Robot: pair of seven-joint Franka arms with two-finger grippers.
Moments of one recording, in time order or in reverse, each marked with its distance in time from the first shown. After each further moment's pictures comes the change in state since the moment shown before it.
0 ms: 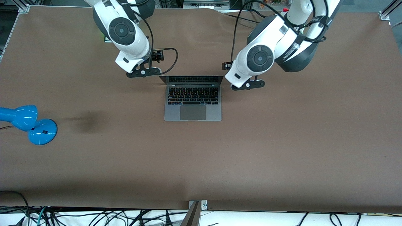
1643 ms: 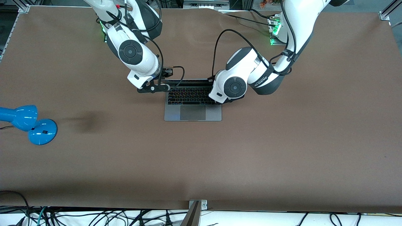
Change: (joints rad) left arm -0.097 0.258 0.035 0.131 -0.033 0.111 -0.167; right arm 0.034 0.185 -0.022 0.065 -0.048 0.214 0.068
